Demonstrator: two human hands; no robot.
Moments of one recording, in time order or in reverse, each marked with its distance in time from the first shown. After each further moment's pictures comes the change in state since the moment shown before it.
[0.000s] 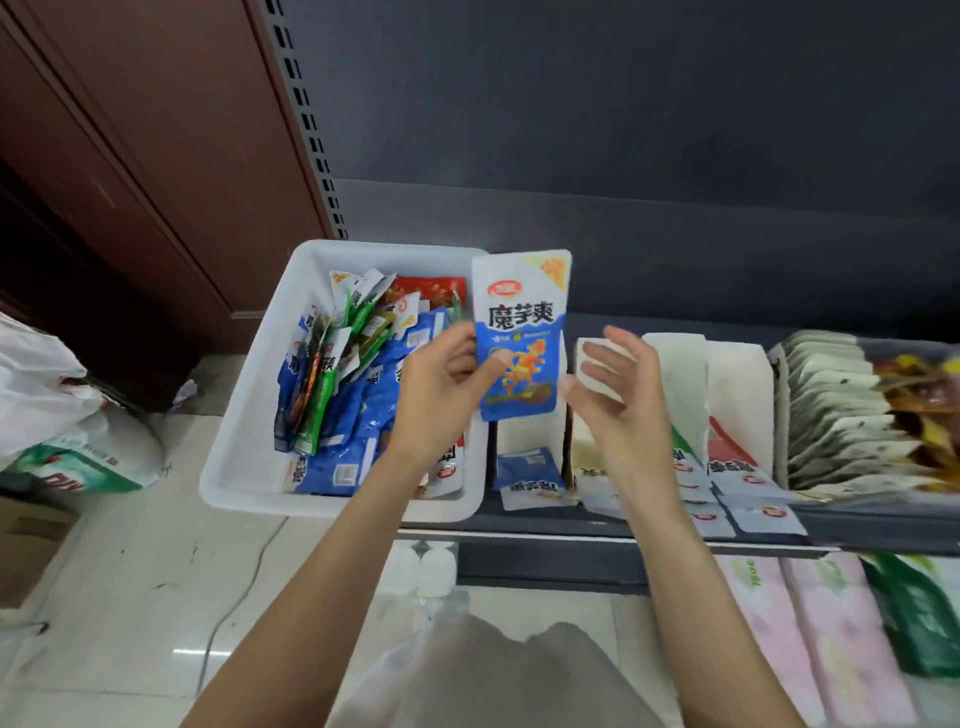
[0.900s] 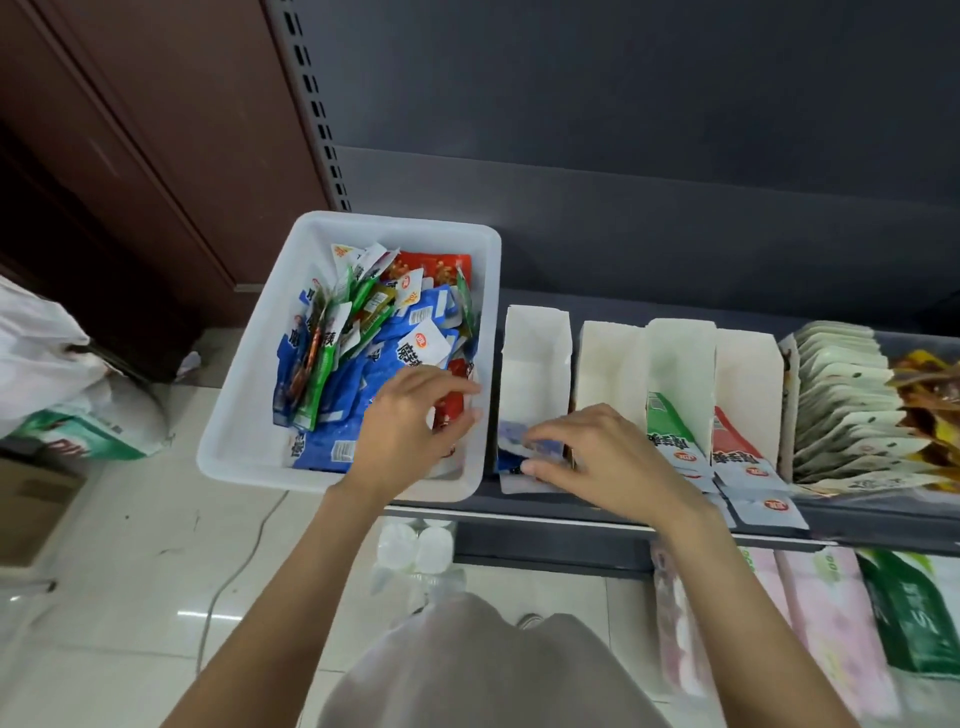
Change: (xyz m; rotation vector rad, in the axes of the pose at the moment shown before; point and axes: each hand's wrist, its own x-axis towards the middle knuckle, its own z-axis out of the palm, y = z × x) left_hand -0.034 -0.065 -0.038 0.715 -0.072 0.277; right_hand 0.005 0.040 -0.023 -0.938 -0.719 -0.423
